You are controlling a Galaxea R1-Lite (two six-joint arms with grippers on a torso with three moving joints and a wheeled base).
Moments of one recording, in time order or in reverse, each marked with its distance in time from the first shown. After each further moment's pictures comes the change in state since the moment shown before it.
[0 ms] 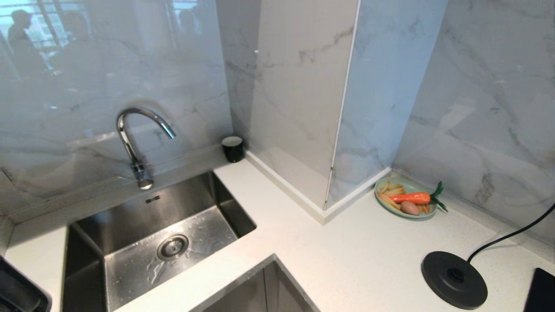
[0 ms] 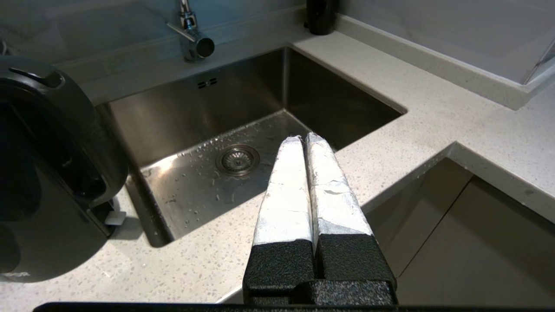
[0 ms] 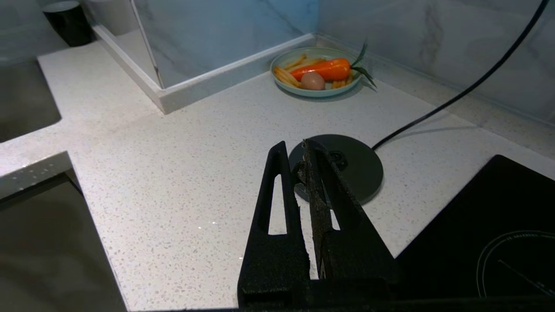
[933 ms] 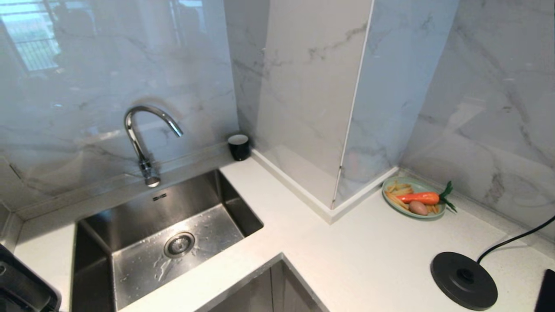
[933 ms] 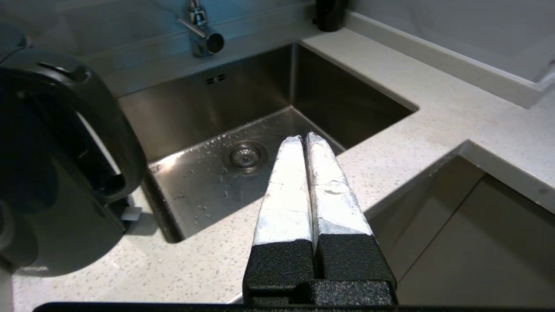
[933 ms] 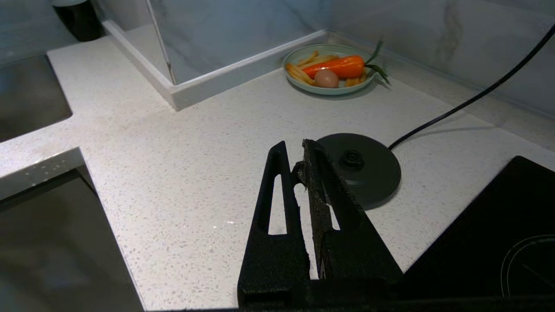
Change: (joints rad) left arm -0.001 0.000 0.000 0.000 0.001 0.000; right arm 0.000 0.000 0.000 0.000 0.000 -0.001
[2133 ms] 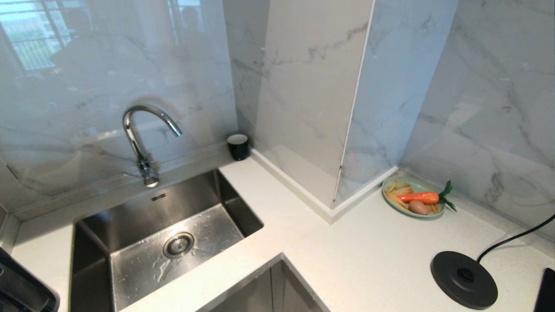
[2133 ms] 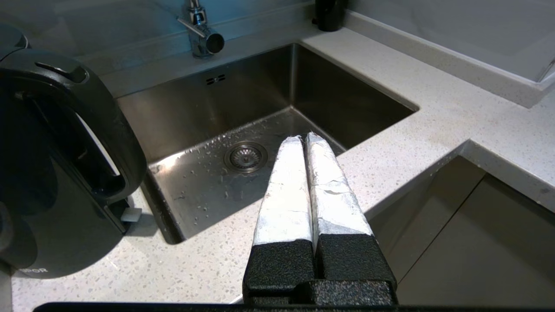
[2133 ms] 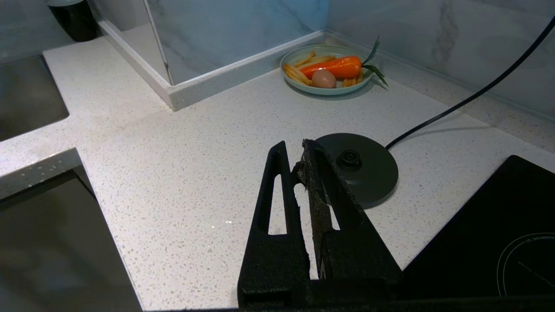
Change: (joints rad) left arm 0.000 0.000 0.000 0.000 0.000 -0.001; right arm -0.001 0.000 0.000 0.000 0.000 -0.003
